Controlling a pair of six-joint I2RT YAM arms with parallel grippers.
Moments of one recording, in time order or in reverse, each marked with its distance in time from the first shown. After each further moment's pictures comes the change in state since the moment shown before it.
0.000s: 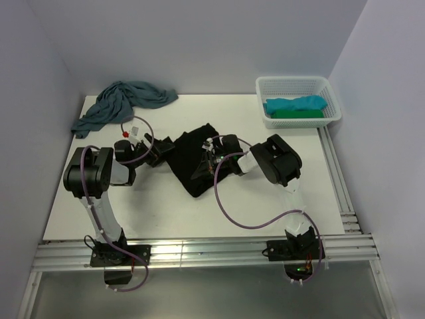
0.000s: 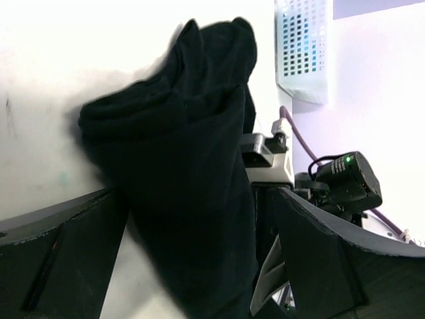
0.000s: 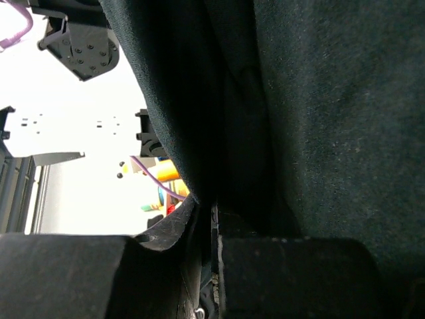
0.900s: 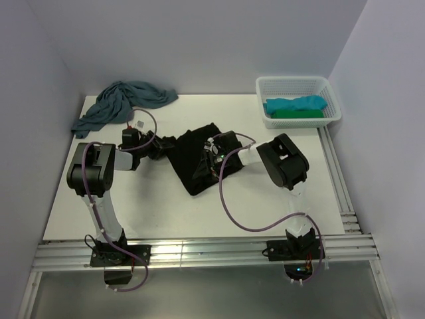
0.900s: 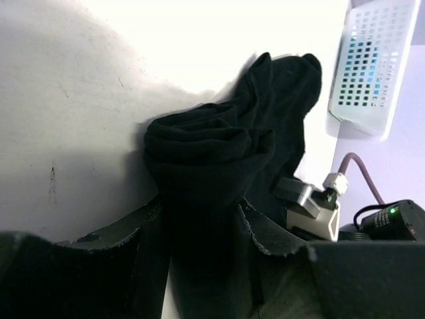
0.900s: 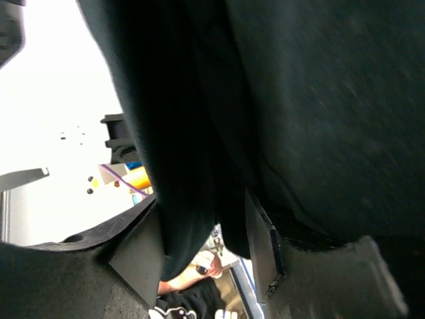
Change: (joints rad) left arm -0.045 0.039 0.224 -0.391 -0.150 0.069; right arm 0.000 -0.095 0.080 -0.524 0.083 -0.322
